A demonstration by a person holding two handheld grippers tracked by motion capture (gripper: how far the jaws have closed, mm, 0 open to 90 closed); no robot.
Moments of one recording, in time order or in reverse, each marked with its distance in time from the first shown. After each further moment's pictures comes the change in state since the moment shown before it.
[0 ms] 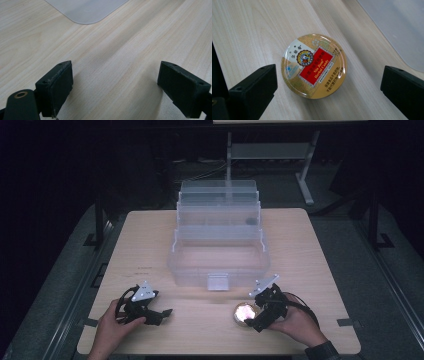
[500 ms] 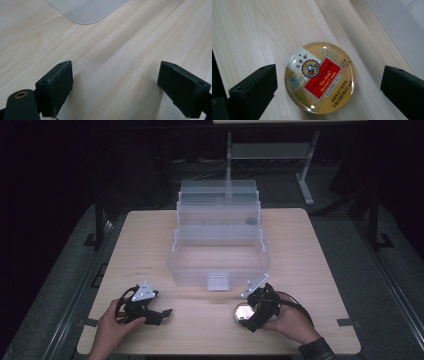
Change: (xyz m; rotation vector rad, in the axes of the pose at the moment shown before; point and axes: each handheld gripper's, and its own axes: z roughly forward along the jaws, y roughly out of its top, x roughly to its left) left arm 0.000 0.000 0.000 0.001 0.000 0.000; right arm 0.006 0.014 0.012 0.041 0.009 -0.043
